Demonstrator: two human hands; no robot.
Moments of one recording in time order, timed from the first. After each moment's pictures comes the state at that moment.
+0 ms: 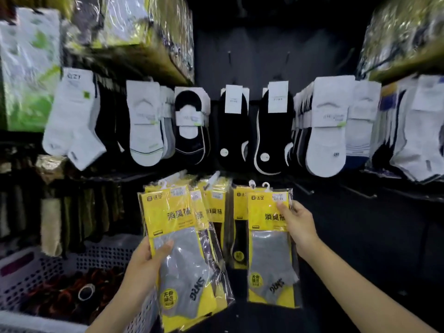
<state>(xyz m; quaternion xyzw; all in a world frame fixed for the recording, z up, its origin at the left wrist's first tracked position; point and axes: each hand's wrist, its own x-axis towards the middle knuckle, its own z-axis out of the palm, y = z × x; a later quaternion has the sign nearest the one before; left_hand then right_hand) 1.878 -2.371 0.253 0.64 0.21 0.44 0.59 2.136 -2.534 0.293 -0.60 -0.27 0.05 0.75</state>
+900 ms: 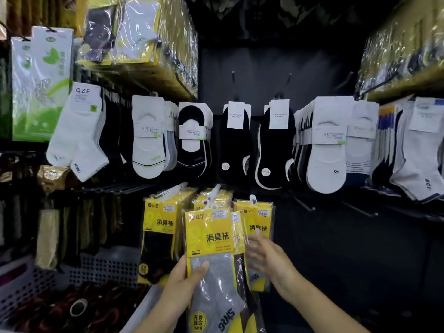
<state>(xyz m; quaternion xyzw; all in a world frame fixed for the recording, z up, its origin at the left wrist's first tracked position) 1.924 -2.392 0.245 0.64 0.16 0.34 0.67 2.087 -2.517 0.276 -0.63 -0.32 0.24 0.67</state>
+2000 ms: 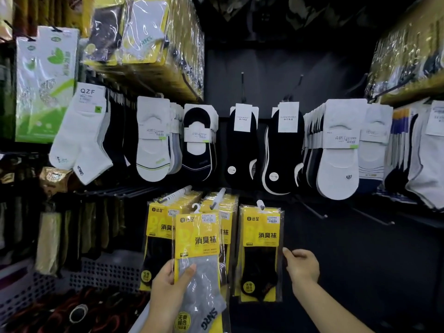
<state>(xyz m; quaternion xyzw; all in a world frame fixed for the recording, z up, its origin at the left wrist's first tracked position) 1.927 -2.359 0.229 0.59 0.24 0.45 0.63 2.147 -2.499 0.252 -0.71 -0.02 0.00 0.71</state>
